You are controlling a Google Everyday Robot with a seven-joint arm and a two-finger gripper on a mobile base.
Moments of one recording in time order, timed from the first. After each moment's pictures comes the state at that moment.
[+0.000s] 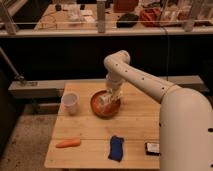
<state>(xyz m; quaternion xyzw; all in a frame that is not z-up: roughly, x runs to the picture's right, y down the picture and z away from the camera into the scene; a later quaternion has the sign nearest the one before) 0.053 0.010 0.872 -0.27 -0.13 -0.32 0.90</state>
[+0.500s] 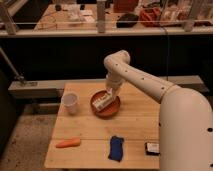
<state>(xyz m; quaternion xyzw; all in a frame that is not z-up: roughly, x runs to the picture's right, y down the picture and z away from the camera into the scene) 0.053 0.009 0.873 -0.27 -0.13 -0.33 0.90</state>
